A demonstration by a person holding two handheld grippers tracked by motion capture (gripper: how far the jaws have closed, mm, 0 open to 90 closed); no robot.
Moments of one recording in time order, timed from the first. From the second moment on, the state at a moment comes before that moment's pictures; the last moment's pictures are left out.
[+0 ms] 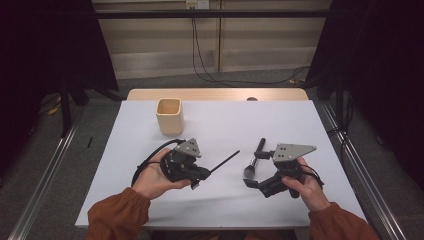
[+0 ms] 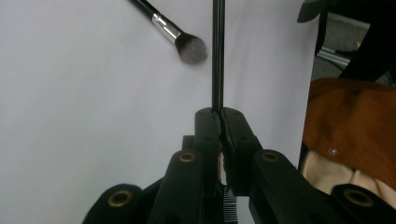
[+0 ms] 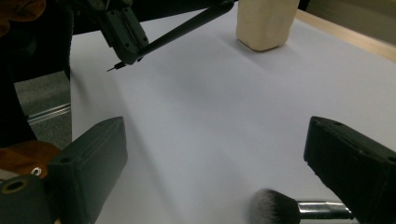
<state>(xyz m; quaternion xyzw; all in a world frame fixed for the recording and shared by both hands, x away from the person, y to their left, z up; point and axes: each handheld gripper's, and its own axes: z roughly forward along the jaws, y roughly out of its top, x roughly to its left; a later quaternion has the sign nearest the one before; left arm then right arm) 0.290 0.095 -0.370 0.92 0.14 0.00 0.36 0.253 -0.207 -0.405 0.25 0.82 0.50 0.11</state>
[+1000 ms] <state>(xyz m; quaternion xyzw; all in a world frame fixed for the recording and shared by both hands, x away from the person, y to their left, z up) 0.295 0.064 -0.372 0.97 0.08 -0.03 0.21 0.287 -0.171 -0.407 0.19 0.92 0.34 -0.05</state>
